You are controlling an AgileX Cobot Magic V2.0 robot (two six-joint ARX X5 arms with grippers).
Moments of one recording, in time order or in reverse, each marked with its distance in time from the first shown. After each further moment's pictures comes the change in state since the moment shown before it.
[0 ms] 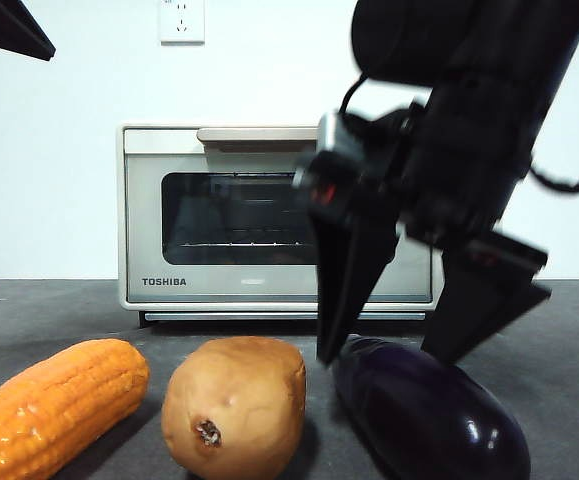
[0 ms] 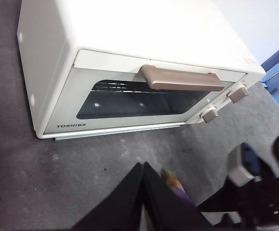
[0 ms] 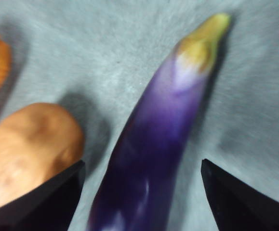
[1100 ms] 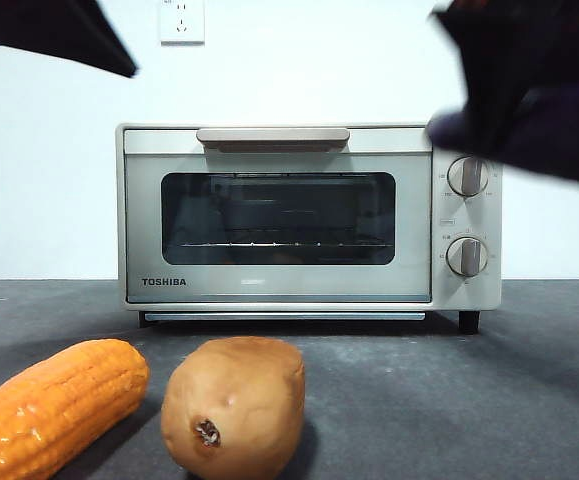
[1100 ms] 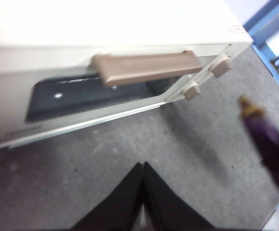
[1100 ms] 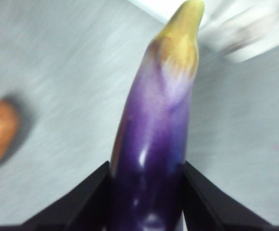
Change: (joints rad) left arm -0.153 0.289 0.194 -0.025 0.000 0.063; right arm 0.001 -0.348 0.234 -0.464 0.439 -0.175
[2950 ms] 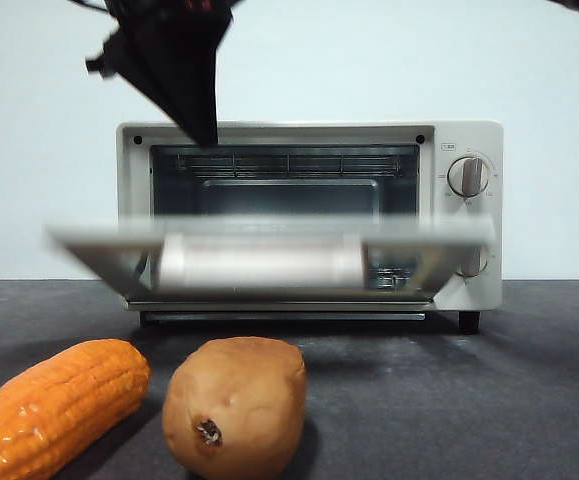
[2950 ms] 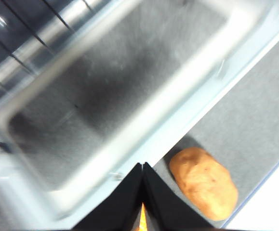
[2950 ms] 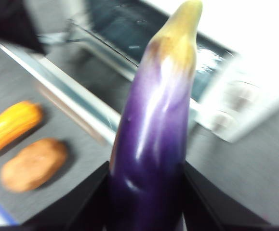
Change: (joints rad) left arm -0.272 0.472 0.549 -0.642 -0.259 0.341; right arm 0.000 -0.286 0.000 0.092 -0.155 -0.208
